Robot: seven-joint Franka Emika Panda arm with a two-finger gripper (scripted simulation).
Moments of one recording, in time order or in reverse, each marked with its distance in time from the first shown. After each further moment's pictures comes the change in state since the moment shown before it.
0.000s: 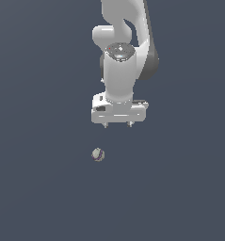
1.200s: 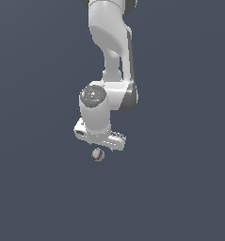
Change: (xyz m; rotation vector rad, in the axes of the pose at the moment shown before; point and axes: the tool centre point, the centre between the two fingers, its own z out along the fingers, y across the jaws) arm 0.044 0.076 0.087 -0.013 -0.027 0.329
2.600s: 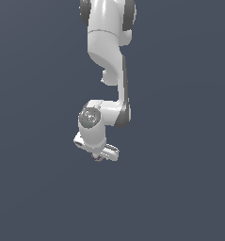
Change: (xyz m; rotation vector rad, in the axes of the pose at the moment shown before) arm 0.013 0.017 0.075 -0.009 -0.005 0.085
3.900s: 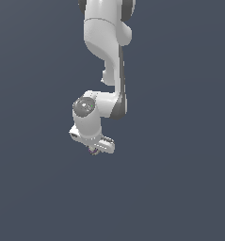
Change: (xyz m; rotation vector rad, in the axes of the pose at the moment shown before) arm -0.017 0.025 -0.023 0.000 -0.001 0.000
